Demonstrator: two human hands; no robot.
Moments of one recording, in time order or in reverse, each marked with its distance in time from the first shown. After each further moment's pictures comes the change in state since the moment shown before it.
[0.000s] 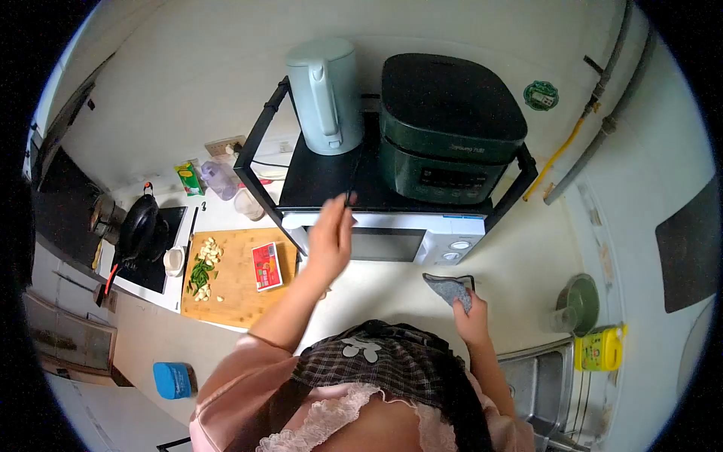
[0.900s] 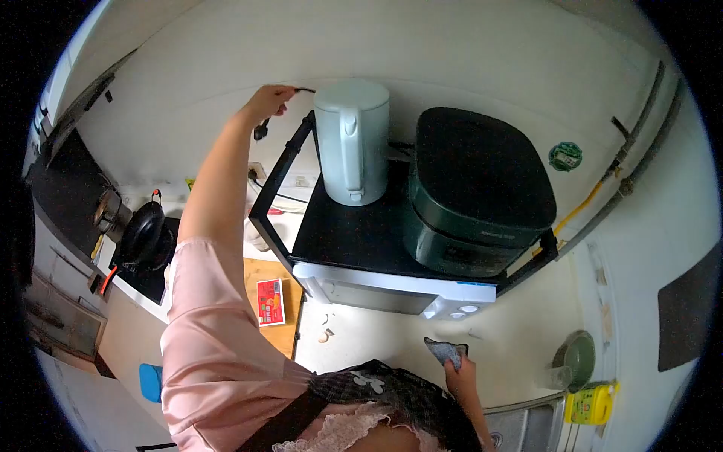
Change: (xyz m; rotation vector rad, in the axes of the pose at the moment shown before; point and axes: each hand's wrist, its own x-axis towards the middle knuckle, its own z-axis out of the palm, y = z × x) left_hand 0.331 -0.188 -0.124 0.256 -0.224 -0.369; right_hand 0.004 0.029 0.023 -0.126 -0.125 0.133
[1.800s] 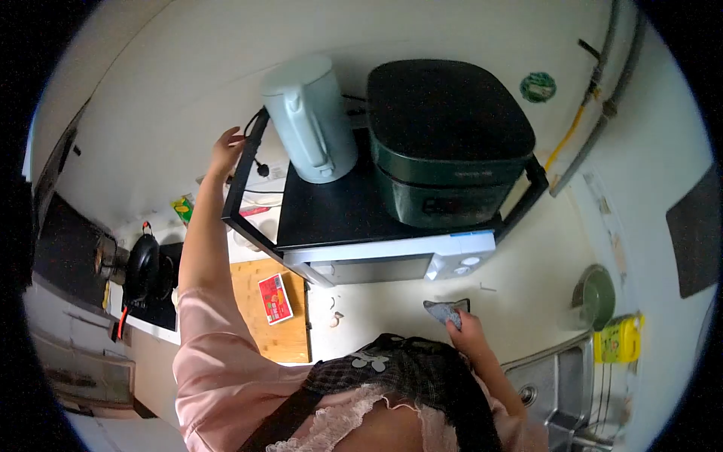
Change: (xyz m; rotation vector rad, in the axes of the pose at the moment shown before) left_hand -0.054 -0.109 0.043 -0.127 0.057 0.030; right_hand 0.003 -0.011 0.014 -0.041 -0.090 -0.007
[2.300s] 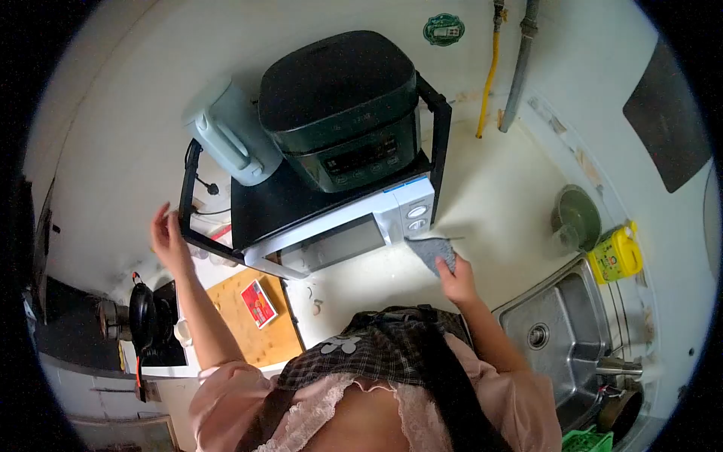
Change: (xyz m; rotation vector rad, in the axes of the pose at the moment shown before) left_hand -0.182 0.120 -0.002 -0.263 0.349 0.285; right_hand -0.019 0.016 -0.024 0.384 0.372 0.040
